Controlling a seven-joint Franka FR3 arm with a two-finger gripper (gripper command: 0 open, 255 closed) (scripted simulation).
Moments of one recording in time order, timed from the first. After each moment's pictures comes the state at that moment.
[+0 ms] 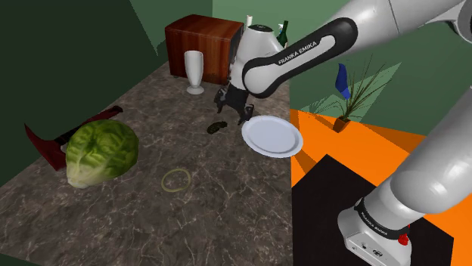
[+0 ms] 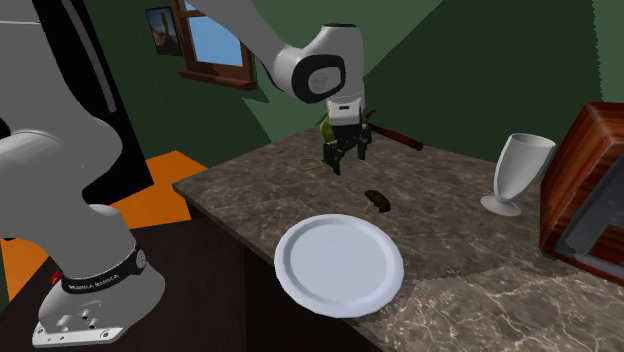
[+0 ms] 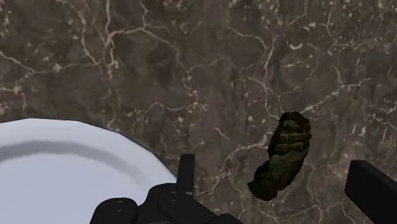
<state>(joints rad) -0.20 0.11 0.42 -2.24 0.00 2.52 1.42</state>
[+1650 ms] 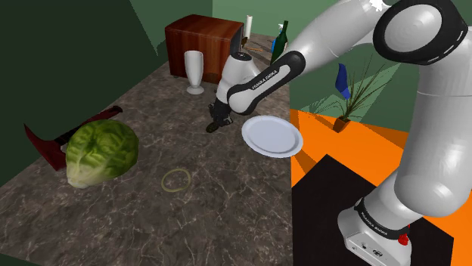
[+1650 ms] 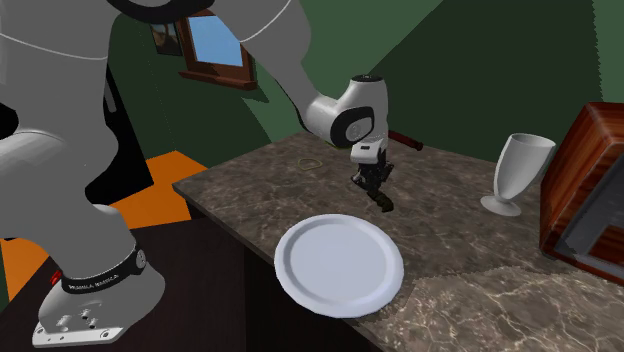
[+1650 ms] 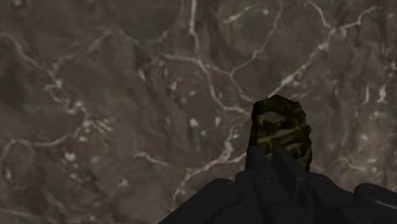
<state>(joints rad) -0.10 0.47 0.29 -2.02 -0.18 2.70 1.74</state>
